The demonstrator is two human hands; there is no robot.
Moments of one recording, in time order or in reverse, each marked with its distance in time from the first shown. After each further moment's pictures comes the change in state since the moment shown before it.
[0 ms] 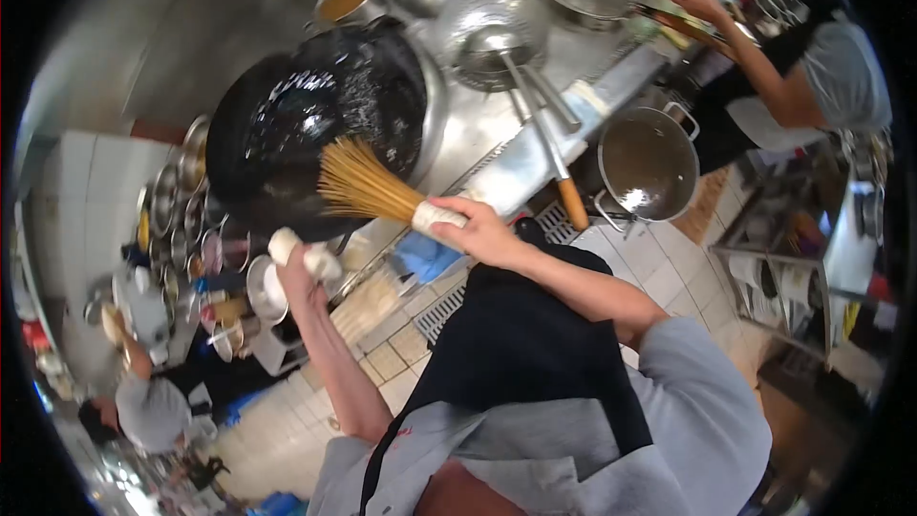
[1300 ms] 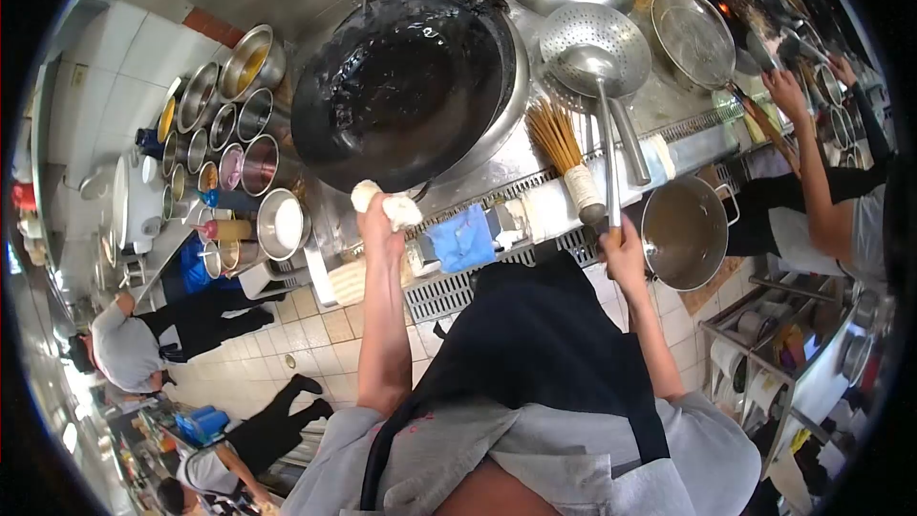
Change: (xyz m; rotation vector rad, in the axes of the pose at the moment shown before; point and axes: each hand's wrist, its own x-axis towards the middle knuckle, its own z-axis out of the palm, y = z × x) left_hand 0.006 -0.086 0.048 -0.422 0.063 -0.197; right_hand -0.041 0.042 -0.151 -0.351 0.491 0.266
